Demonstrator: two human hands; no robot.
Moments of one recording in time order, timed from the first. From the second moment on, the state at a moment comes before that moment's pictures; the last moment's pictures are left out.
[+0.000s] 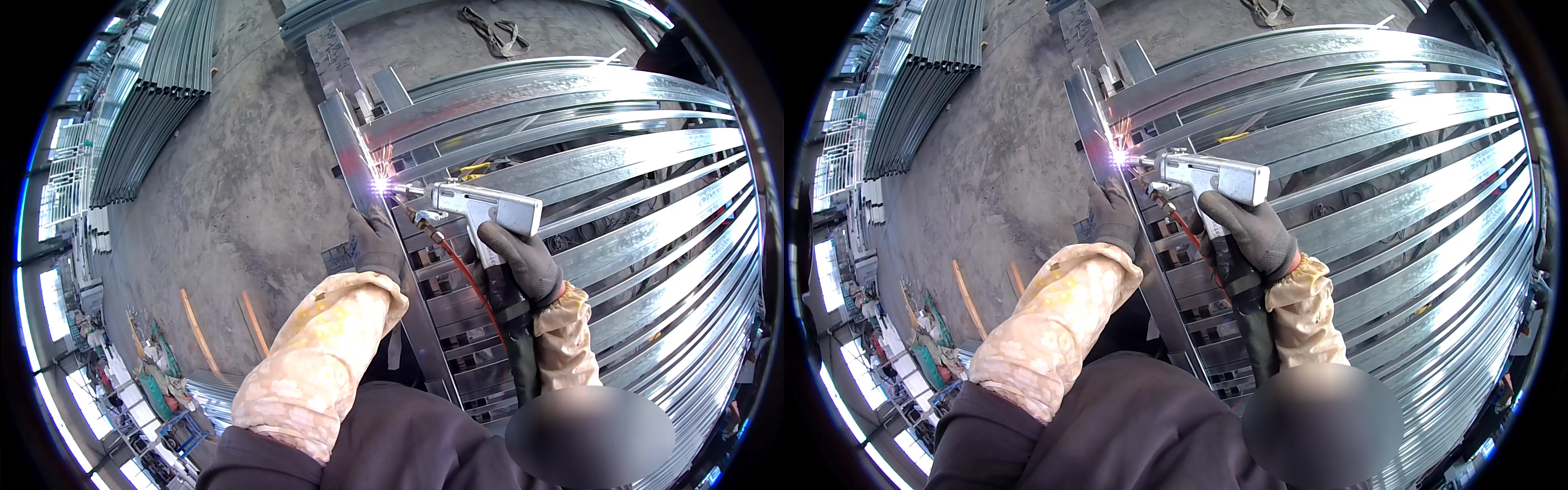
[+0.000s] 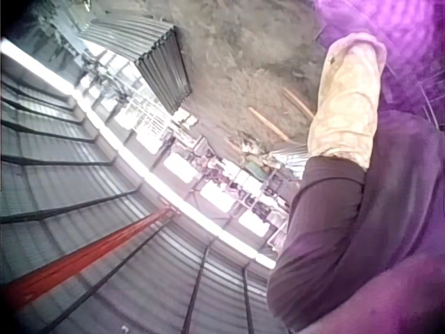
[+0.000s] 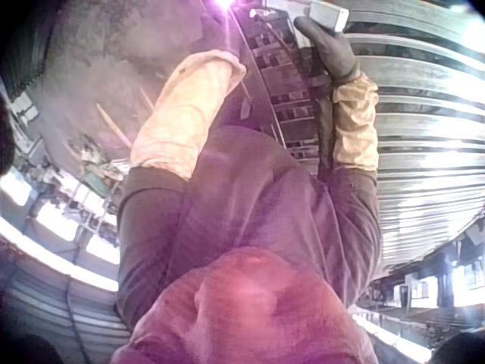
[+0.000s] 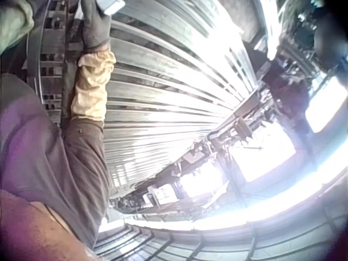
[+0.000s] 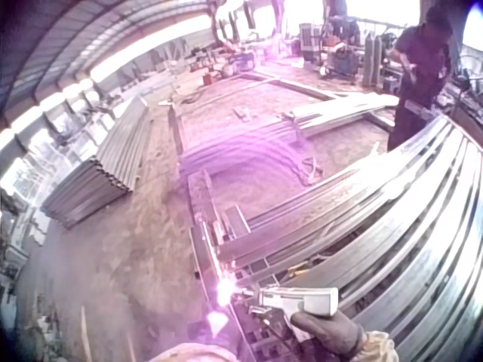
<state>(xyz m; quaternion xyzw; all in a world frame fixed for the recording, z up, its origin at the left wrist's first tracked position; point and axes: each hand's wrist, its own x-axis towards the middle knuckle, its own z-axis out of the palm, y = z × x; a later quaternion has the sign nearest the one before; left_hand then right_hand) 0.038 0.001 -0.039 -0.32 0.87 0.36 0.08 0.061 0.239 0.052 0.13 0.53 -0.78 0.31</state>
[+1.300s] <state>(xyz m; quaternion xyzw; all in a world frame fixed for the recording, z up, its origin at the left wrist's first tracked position) 0.040 -0.001 -0.048 -0.31 0.88 0.37 0.03 0.114 0.264 0.073 0.19 0.56 -0.77 0.25</state>
